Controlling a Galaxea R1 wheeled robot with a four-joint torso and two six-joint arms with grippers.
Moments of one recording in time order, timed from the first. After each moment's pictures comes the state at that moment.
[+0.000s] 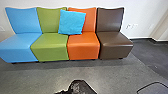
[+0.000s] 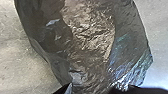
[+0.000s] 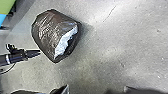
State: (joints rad) left arm 0.72 2.93 -2.58 -0.52 0.45 0.12; right arm -0.78 1.98 -1.35 0.18 -0.32 0.32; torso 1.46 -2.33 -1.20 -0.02
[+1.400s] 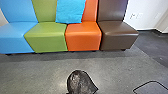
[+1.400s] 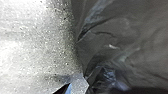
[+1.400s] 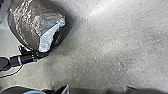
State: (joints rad) left arm 0.77 2.98 -2.70 -0.52 0.40 0.12; right arm -0.76 2.03 -1.34 0.18 -0.33 0.32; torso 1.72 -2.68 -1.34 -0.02
